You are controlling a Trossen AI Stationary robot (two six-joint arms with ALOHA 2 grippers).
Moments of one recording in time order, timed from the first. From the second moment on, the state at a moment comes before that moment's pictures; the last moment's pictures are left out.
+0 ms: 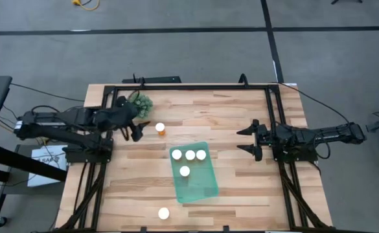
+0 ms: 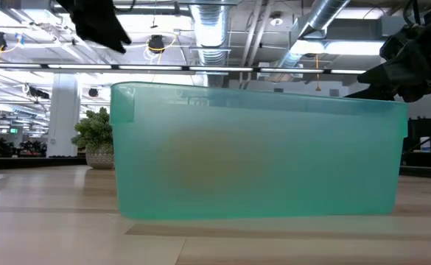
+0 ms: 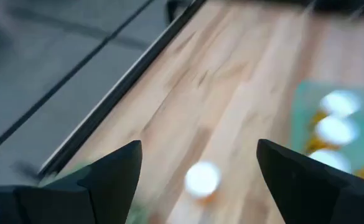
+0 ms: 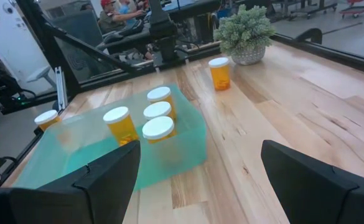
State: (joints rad) left arm 0.01 0.84 0.88 -0.68 -0.47 -0.22; right arm 0.08 0.22 0.01 0.02 0.11 0.24
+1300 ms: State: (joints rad) left arm 0.01 1.31 0.91 -0.81 -0.42 -0.40; right arm 0.08 0.22 0.01 0.02 0.11 0.24
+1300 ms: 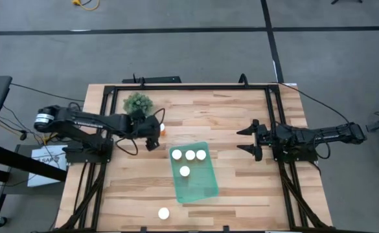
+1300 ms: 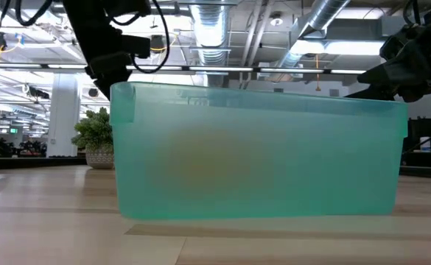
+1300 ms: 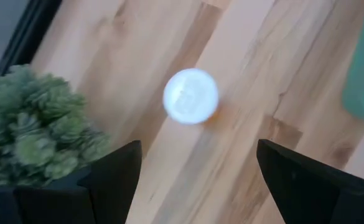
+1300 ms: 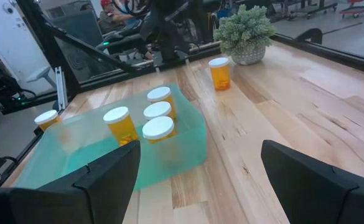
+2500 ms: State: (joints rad) left arm 0.24 1.54 0.91 -0.63 -0.17 -0.48; right arm 0.08 0.22 0.01 0.03 0.11 0.24
